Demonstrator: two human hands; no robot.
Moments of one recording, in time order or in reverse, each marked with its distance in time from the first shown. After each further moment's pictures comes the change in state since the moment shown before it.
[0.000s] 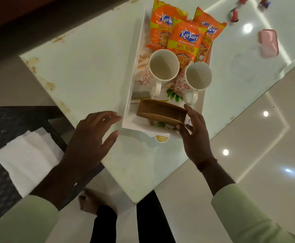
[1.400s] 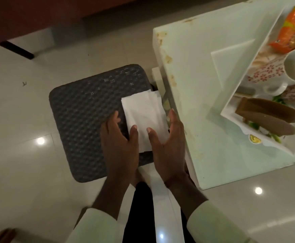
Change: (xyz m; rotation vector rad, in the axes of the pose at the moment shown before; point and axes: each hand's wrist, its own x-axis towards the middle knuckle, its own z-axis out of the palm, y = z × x) left_hand -0.163 -0.039 -0.035 -0.172 0.657 -1.027; right_hand -0.147 -0.163 0.226 0.105 -0.236 -0.058
